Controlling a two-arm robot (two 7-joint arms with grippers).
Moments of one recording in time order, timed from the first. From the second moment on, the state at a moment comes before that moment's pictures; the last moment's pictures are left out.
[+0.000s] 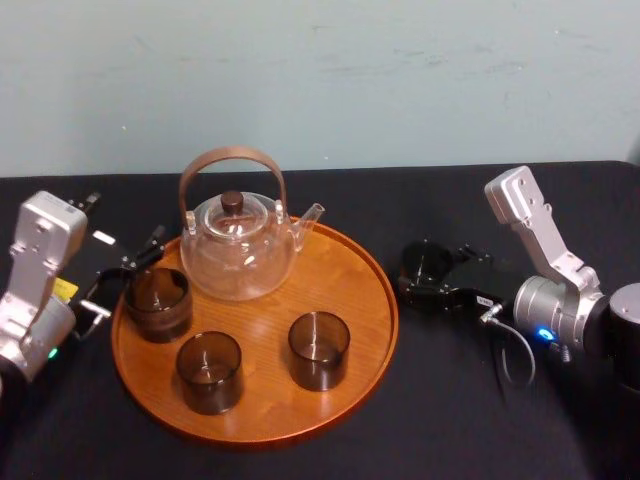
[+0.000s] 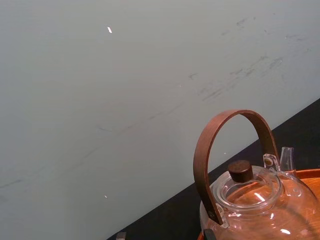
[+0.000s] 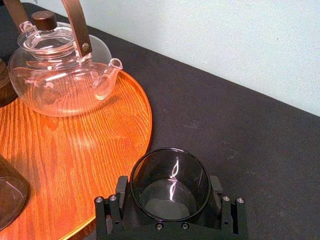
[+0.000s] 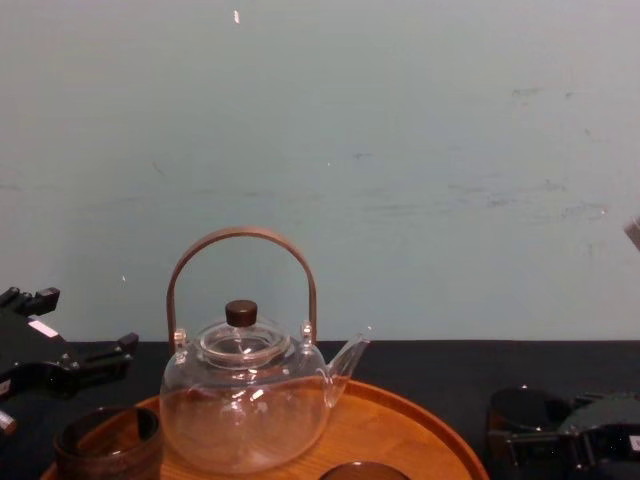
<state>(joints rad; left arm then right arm) -0.20 0.60 0.45 -1.41 -0.25 -0.12 0.03 0.35 0.44 -0.42 -1.27 0.32 0.25 0.45</state>
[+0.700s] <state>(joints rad) -0.20 0.60 0.45 -1.41 -0.25 -0.12 0.03 0.35 0.44 -0.42 -1.27 0.32 0.25 0.45</state>
